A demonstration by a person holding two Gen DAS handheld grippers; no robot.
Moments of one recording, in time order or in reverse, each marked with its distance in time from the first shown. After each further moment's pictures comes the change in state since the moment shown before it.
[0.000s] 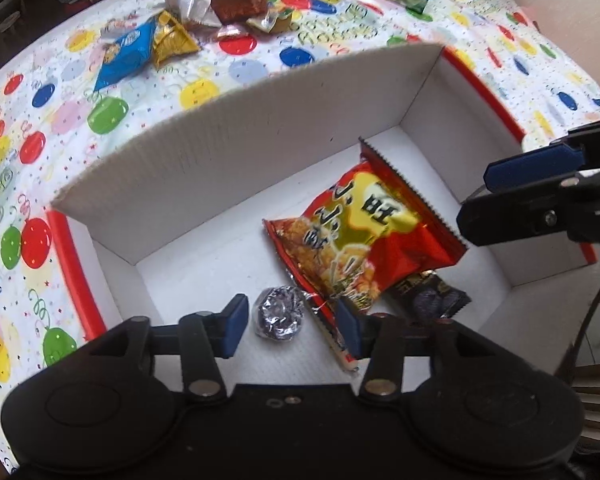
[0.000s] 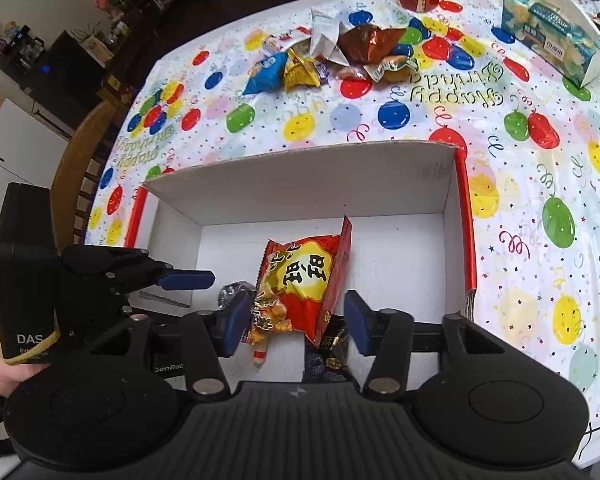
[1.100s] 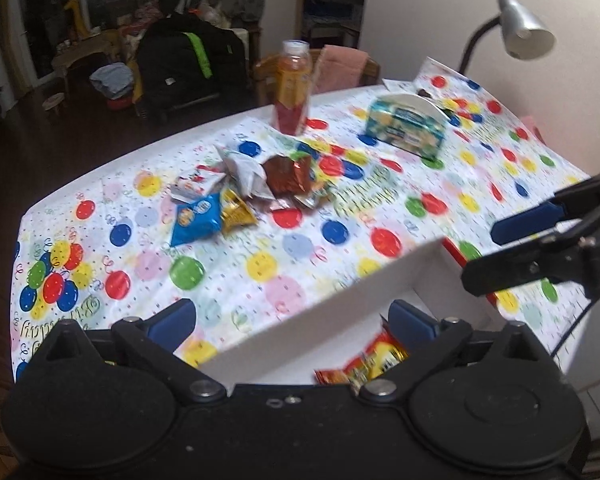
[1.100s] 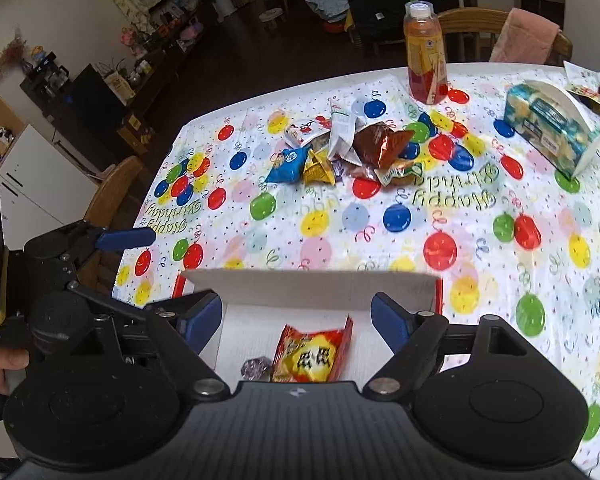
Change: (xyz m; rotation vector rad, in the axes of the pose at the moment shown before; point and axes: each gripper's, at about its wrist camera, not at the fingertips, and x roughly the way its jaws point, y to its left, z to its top) left arm -0.100 0.021 0.048 -0.027 -0.342 0.096; right arm -0.060 0.005 0.060 -0.059 -0.143 0.024
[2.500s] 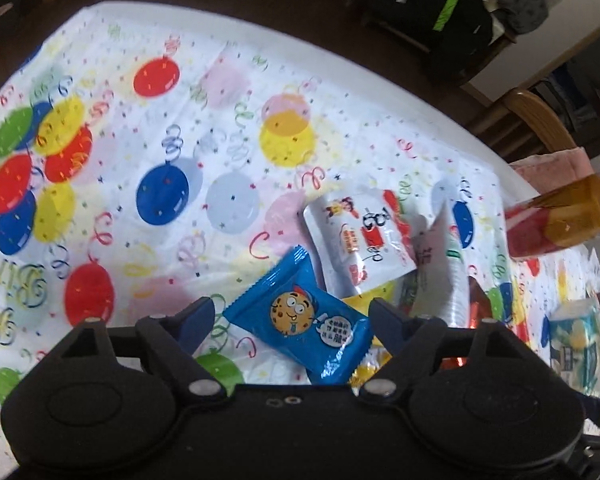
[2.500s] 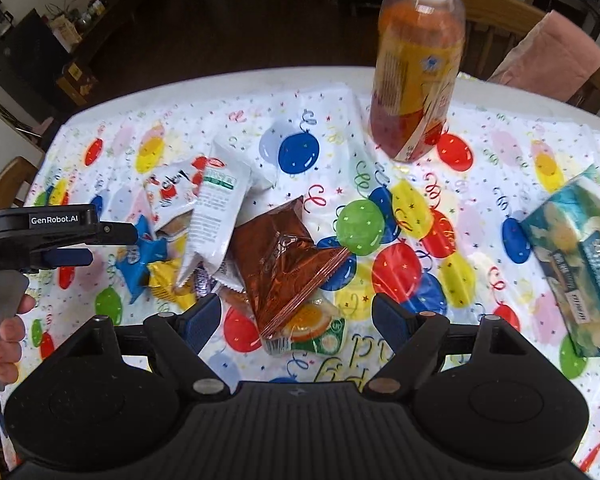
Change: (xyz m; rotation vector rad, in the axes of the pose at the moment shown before) left arm 0.229 0.171 0.091 -0.854 0.254 0.134; right arm 0.198 -0.102 0.188 -0.085 0.185 -0.154
